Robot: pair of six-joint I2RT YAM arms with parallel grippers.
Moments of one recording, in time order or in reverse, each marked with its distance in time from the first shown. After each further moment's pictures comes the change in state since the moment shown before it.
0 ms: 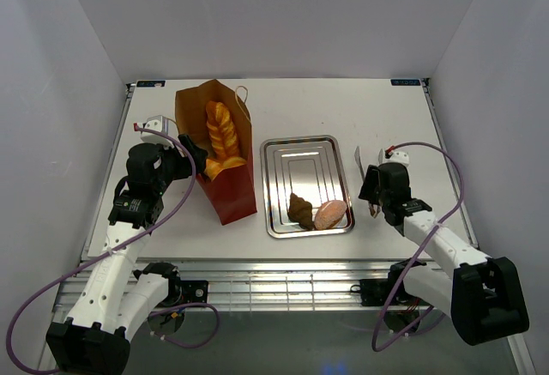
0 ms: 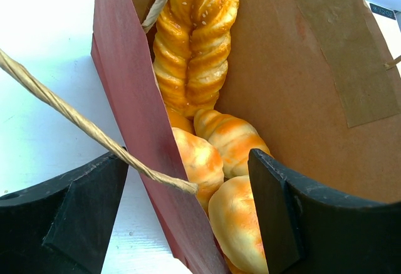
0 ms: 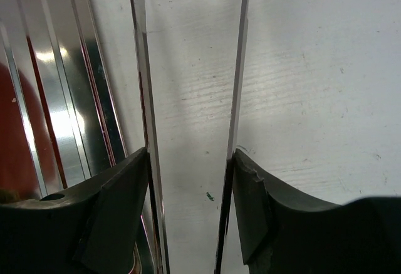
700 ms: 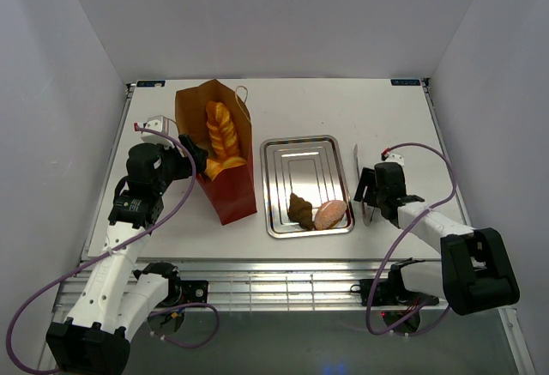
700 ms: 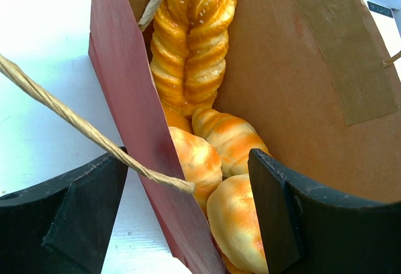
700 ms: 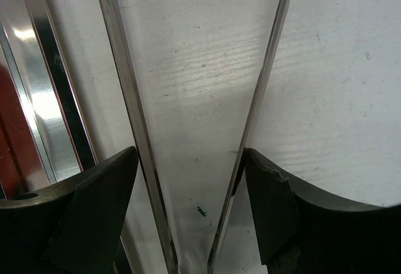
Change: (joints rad) left arm 0.000 0.000 0.000 0.000 0.008 0.000; right arm -0.039 0.185 0.000 0.084 -0.041 -0.003
